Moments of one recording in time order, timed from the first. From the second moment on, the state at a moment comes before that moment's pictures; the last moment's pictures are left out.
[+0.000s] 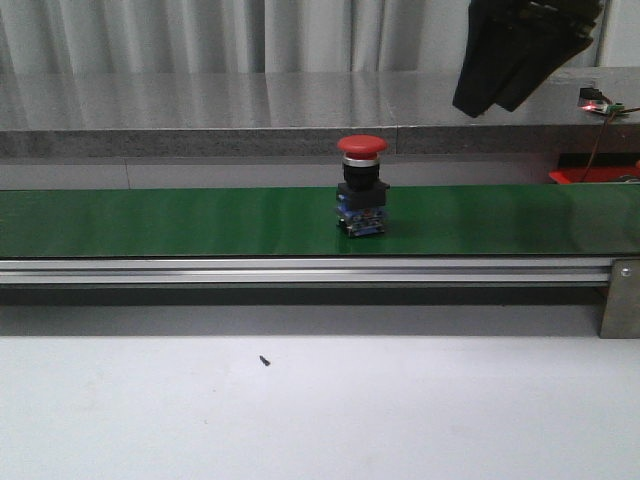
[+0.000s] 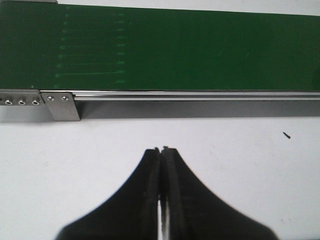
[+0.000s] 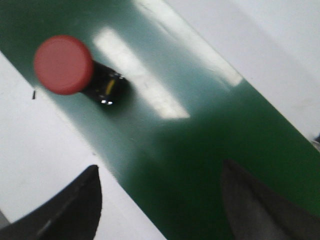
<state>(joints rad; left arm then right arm) -0.02 0.61 -0.55 -0.27 0.71 0.16 0.20 1.76 -1.59 0.37 1.10 -0.66</state>
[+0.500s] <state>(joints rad) -0.02 0.61 -0.55 -0.27 0.71 0.16 0.22 1.83 -1.59 0.50 1.14 -0.74</state>
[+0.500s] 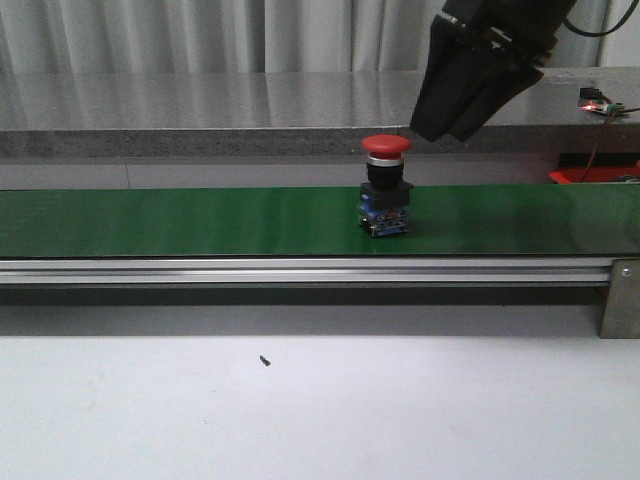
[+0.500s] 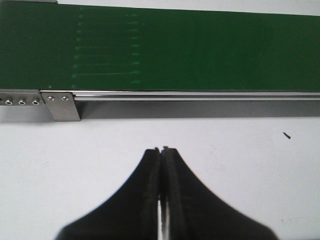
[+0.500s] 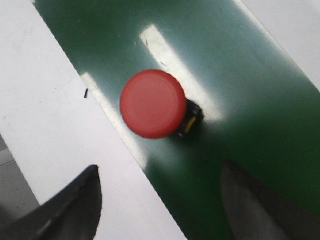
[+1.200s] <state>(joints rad) -0.02 0.61 -0.55 -0.27 0.71 0.16 0.22 1.88 -1.59 0.56 1.07 -0.74</state>
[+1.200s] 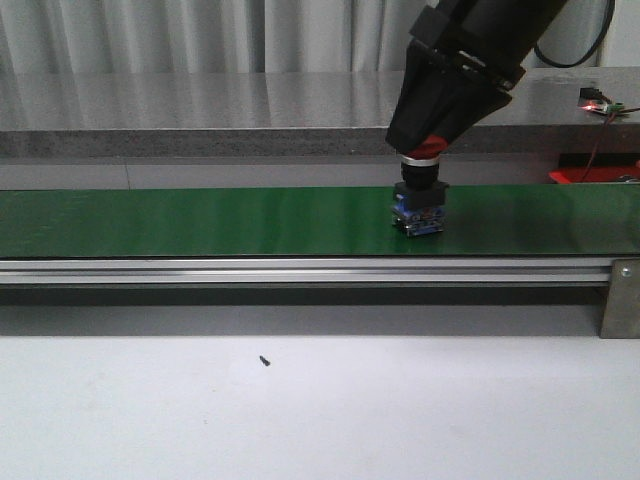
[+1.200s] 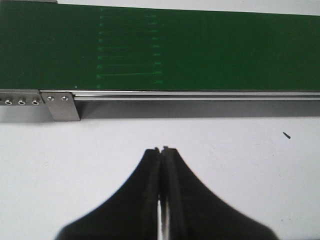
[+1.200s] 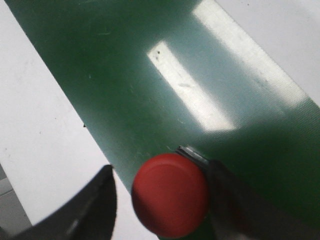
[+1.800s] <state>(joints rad) -0.02 0.61 -0.55 -0.27 0.71 0.16 0.20 1.83 -1.59 0.55 1.02 -0.74</state>
